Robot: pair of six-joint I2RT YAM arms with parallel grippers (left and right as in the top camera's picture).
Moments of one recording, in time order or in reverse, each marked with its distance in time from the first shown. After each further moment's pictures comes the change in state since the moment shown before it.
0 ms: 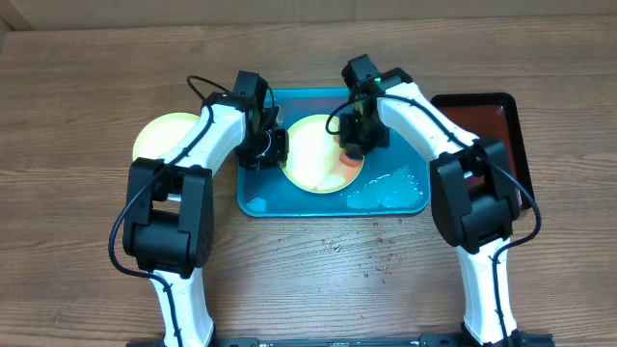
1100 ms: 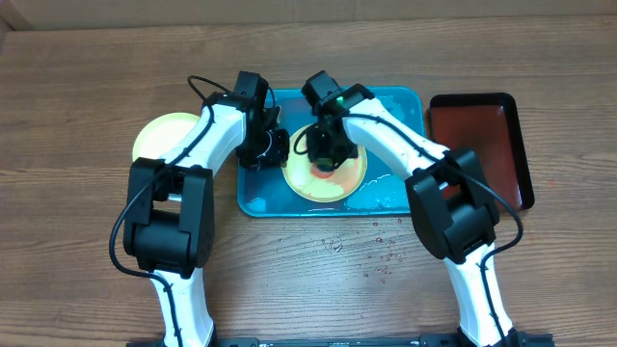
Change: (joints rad) left arm 0.000 0.000 0.000 0.002 0.001 0.000; right arm 0.134 0.001 0.003 -0.001 0.028 0.024
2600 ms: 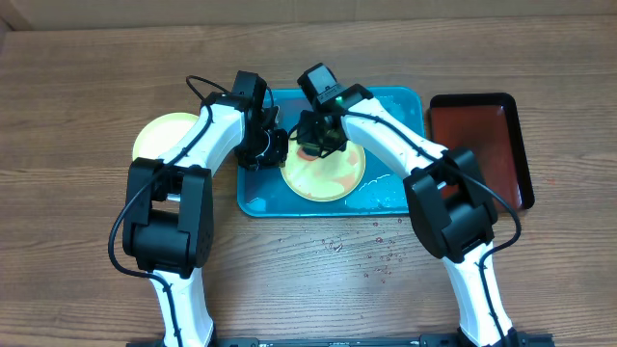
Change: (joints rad) left arm 0.002 0.000 0.000 -0.006 -0.001 0.001; right arm 0.006 0.008 0.009 0.189 -0.027 0.247
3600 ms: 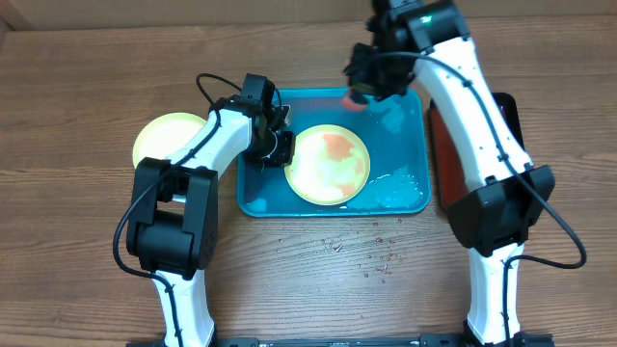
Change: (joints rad) left arm -0.027 0.000 -0.035 0.099 -0.019 0.080; right arm -0.220 -0.074 0.550 -0.620 -0.133 -0.224
